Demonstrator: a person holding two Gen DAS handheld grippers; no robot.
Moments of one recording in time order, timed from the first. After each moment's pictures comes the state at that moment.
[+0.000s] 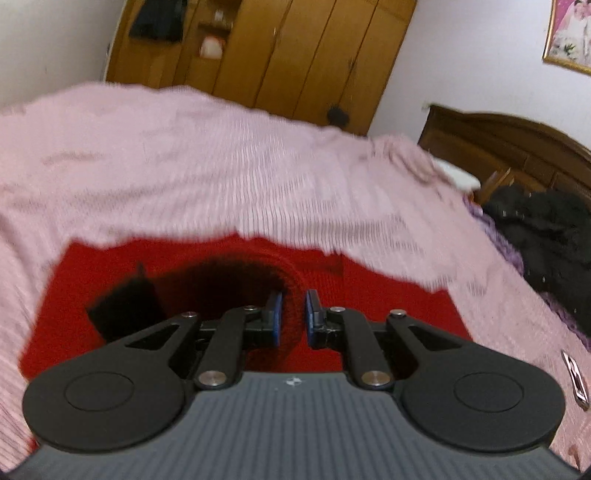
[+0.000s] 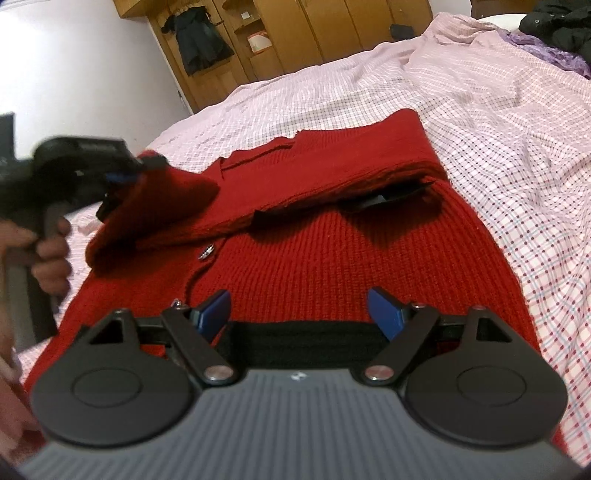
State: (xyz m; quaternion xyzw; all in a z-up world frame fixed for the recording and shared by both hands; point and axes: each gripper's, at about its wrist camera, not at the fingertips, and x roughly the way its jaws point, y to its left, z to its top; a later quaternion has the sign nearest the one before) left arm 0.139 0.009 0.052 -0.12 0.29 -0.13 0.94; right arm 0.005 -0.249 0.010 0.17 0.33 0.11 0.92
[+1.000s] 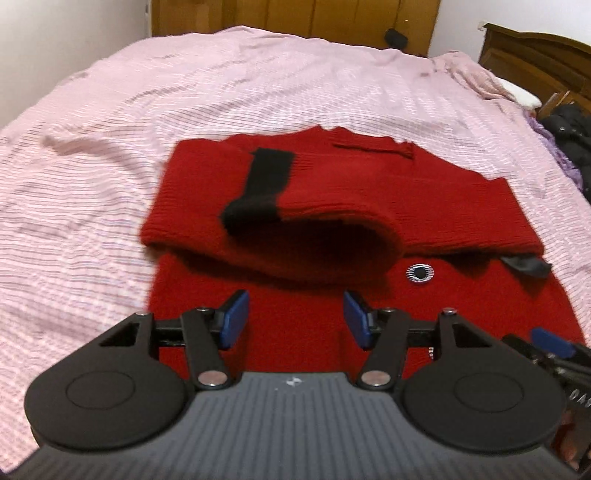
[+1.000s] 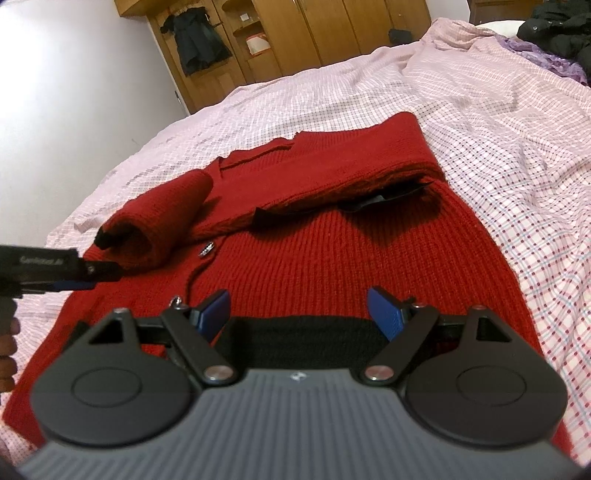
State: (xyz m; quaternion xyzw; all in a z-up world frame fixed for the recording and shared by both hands) left arm 0.065 0.057 0.043 -0.03 0.41 -0.01 0.91; right arm 0.001 -0.243 0.014 0.16 0.33 0.10 0.92
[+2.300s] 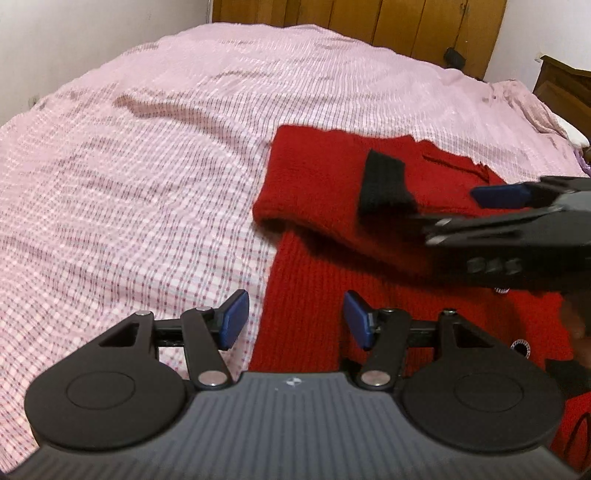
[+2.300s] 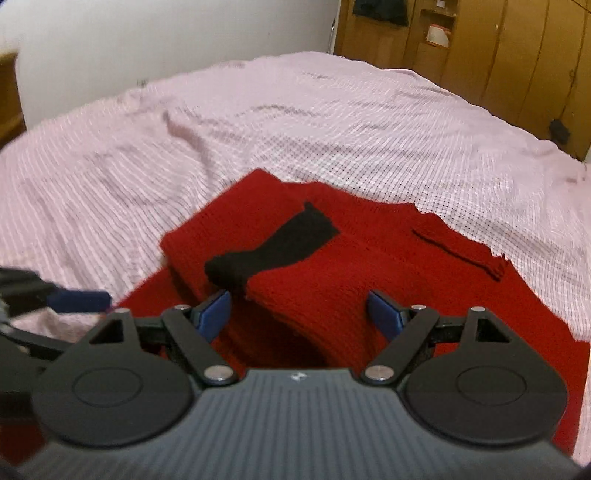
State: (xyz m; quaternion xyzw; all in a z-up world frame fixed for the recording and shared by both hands) left arm 0.049 0.121 0.038 -0.08 0.40 0.06 0.91; right arm 0.117 -0.035 0.073 -0.16 0.34 0.27 0.89
